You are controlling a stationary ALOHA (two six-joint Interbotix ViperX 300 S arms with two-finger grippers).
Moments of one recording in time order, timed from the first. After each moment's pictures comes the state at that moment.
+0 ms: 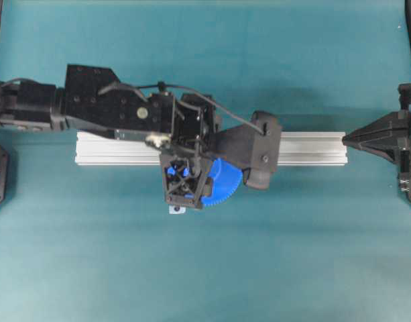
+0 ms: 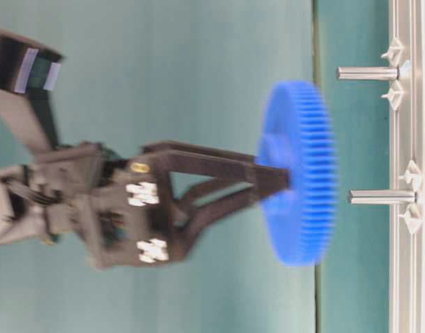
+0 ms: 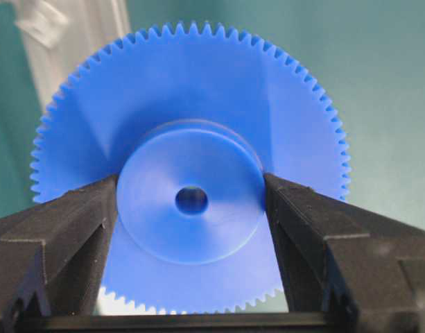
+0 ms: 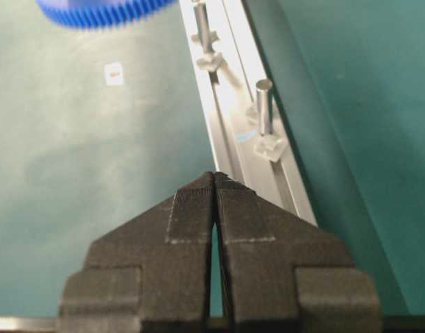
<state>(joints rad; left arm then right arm) -0.02 0.19 -0.10 0.02 1.12 0.13 -0.10 -1.06 1.30 0.03 0.15 0.15</state>
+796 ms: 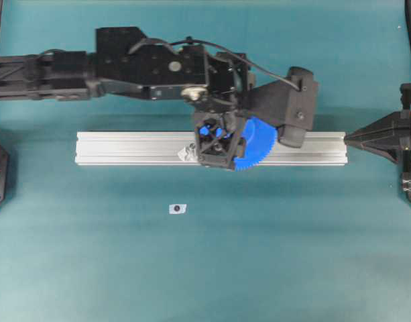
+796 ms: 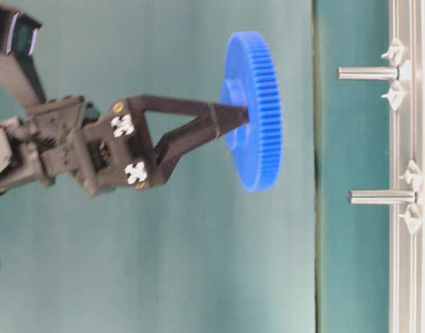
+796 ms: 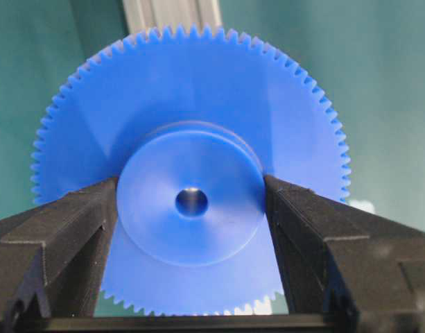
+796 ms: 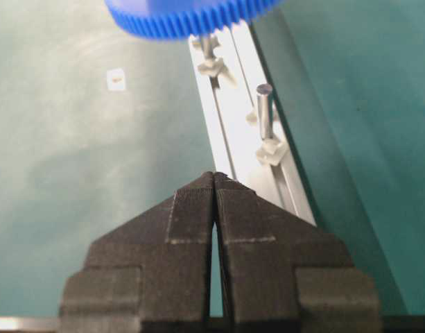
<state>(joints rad) 0.08 0.33 -0.32 0.03 1.15 0.27 -0.10 -1.08 1.31 0.04 0.15 0.15</state>
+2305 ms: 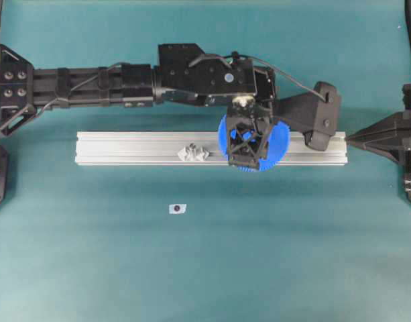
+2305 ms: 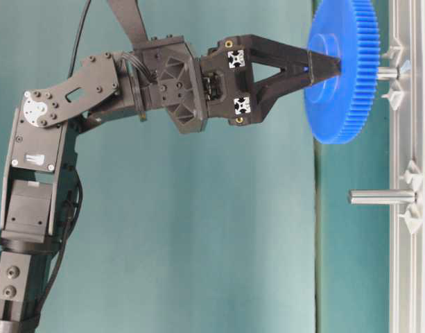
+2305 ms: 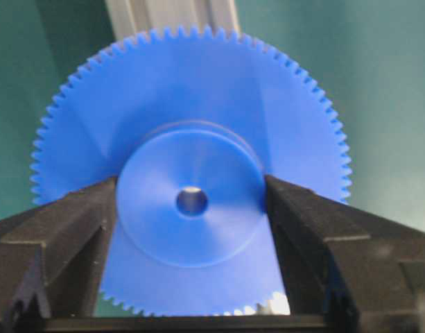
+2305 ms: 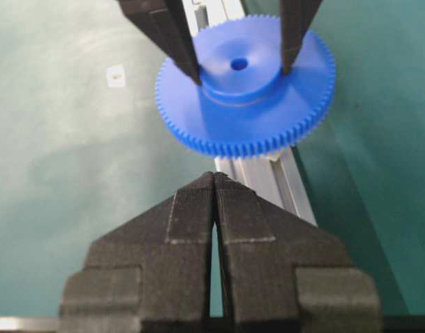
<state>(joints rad) 0.11 0.56 -0.48 0.03 1.18 0.31 -0.10 -1.11 1.32 0.03 0.17 0.15</state>
